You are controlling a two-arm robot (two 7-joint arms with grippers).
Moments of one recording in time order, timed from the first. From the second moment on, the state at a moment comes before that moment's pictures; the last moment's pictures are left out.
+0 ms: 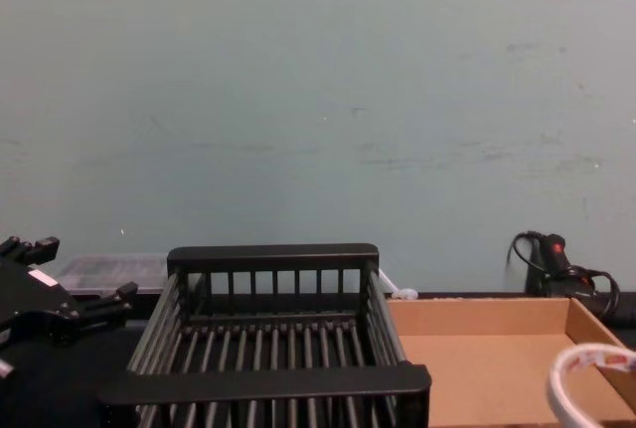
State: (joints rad) left arm -0.20 0.60 0.45 -1.41 -0.25 -0.12 0.03; right arm -0.05 0.59 -0.19 -1.76 0.30 0.28 0.35
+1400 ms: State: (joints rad) left arm -0.20 0.60 0.45 -1.41 -0.25 -0.12 0.03; right arm 0.33 0.39 -0.42 -1.48 0.19 0.20 0.43
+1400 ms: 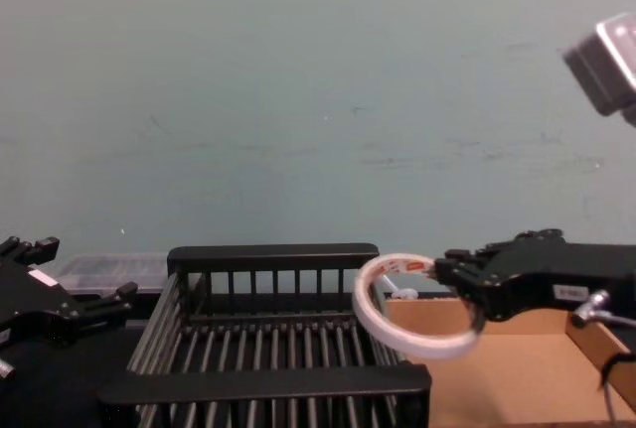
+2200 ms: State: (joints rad) left arm -0.20 0.60 0.45 -1.41 -0.25 -0.12 0.03; right arm 0.49 0.31 -0.51 -1.29 0.16 0.15 0.49
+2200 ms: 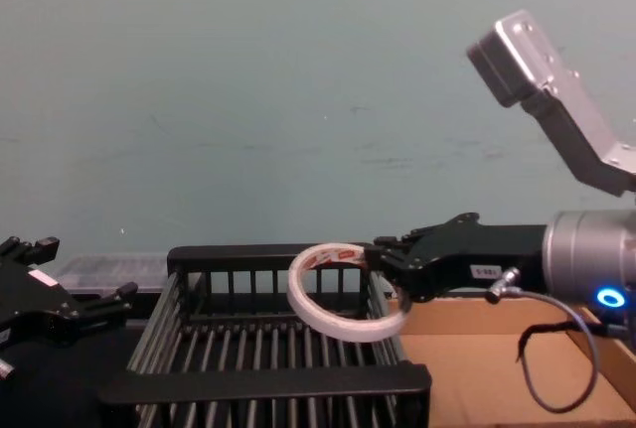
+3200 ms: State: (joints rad) left arm -0.20 0.60 0.45 -1.41 -0.25 -0.12 0.03; right arm 0.52 0.28 -0.53 -1.24 0.16 0.14 0.49
